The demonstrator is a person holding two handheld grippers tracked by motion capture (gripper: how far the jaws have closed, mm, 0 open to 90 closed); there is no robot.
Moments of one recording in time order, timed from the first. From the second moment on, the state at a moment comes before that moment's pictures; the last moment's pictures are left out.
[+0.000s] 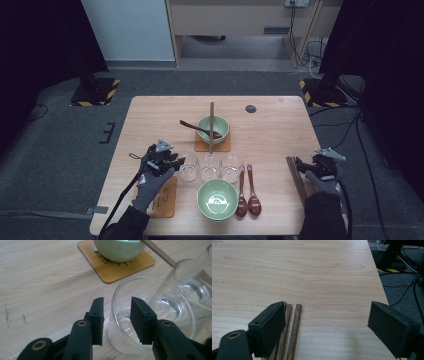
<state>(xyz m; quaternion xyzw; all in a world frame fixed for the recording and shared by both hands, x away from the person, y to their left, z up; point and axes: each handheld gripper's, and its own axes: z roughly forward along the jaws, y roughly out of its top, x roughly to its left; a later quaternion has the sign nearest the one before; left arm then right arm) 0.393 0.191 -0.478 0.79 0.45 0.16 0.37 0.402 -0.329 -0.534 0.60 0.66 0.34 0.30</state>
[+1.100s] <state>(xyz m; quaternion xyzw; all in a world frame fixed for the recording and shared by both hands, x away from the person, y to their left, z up) 0.392 0.192 -0.481 0.79 0.47 0.16 0.36 0.403 -0.331 -0.538 0.60 0.66 0.33 0.30</state>
